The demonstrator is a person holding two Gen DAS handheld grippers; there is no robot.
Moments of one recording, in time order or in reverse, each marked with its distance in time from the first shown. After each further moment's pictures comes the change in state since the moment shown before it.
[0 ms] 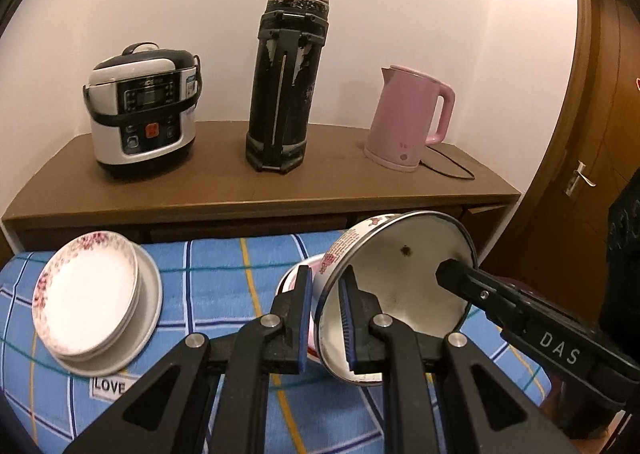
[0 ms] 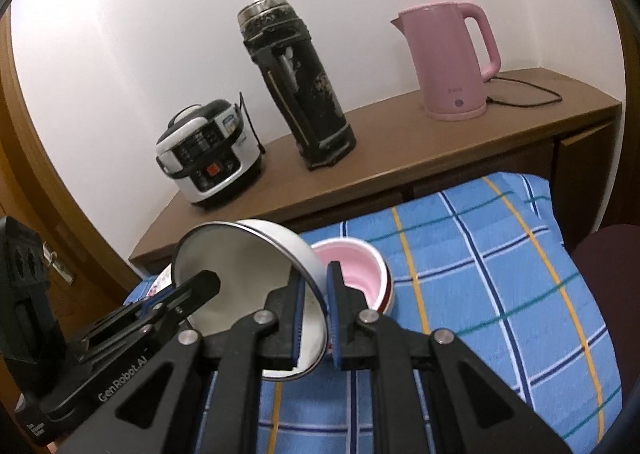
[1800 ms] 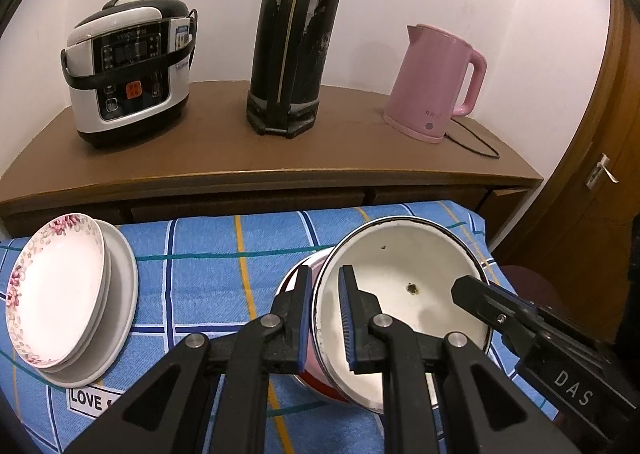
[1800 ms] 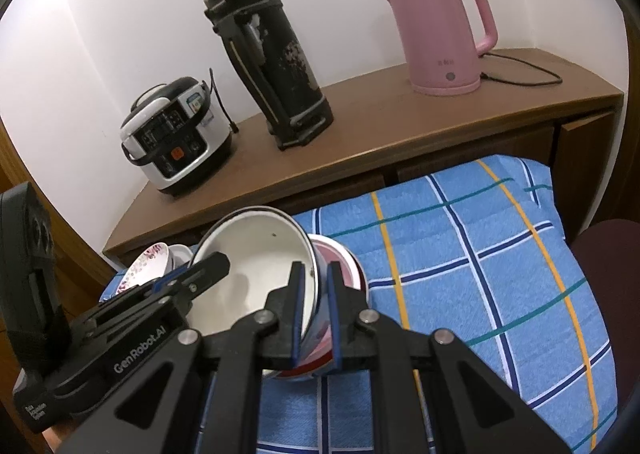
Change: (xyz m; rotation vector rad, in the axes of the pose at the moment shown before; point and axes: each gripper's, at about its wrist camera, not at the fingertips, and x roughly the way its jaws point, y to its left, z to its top) left arm 0.065 0.008 0.000 -0.038 0.129 0.039; right arm 0.043 -0.020 0.007 0.009 0.105 -0.057
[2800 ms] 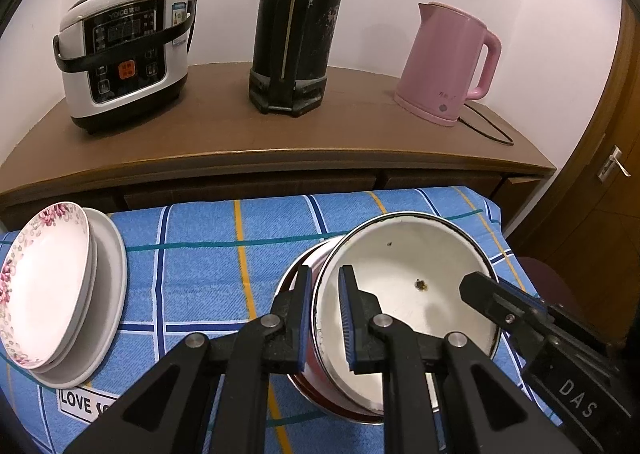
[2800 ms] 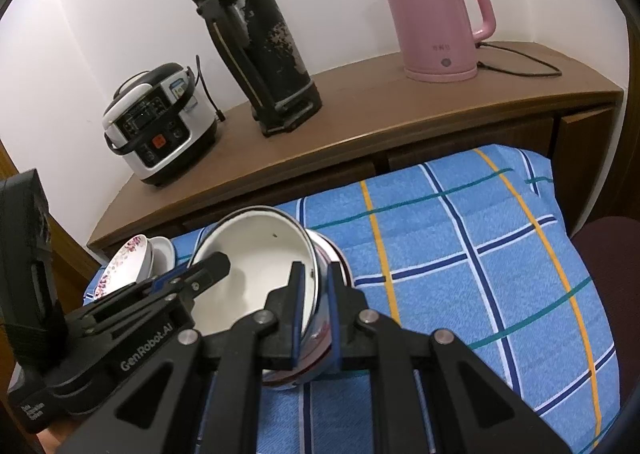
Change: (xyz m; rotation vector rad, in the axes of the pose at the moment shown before) left arm 0.025 0.001 -0.005 -0.005 0.050 0.025; right arm 0.020 -0.004 -0.003 -0.013 0.018 -0.036
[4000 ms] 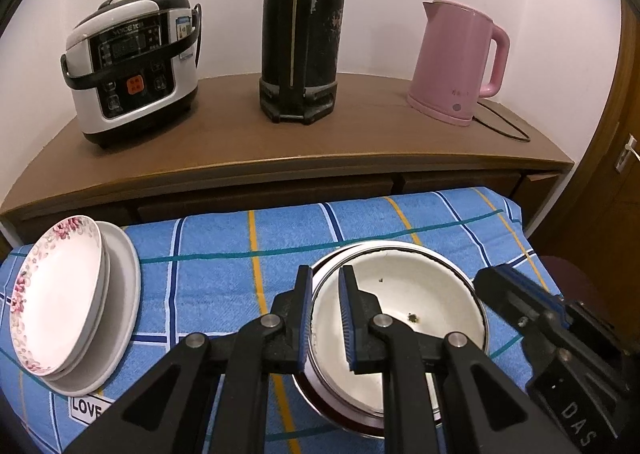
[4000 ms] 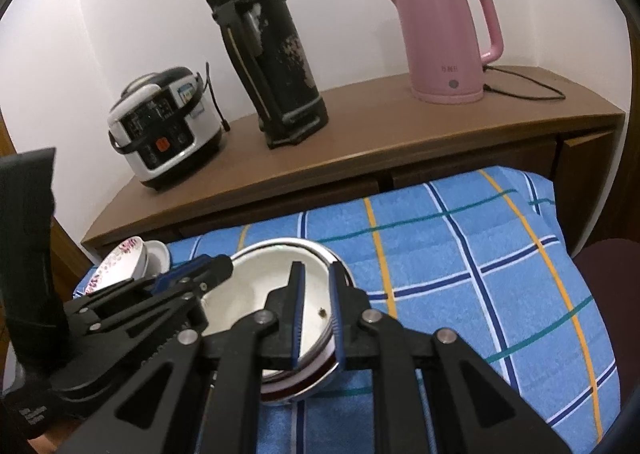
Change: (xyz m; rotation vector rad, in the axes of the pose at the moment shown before) left arm 0.006 -0.006 -0.002 0.044 -0.044 0.091; right arm 0.002 0.005 -0.008 -0.062 -0.099 -0.011
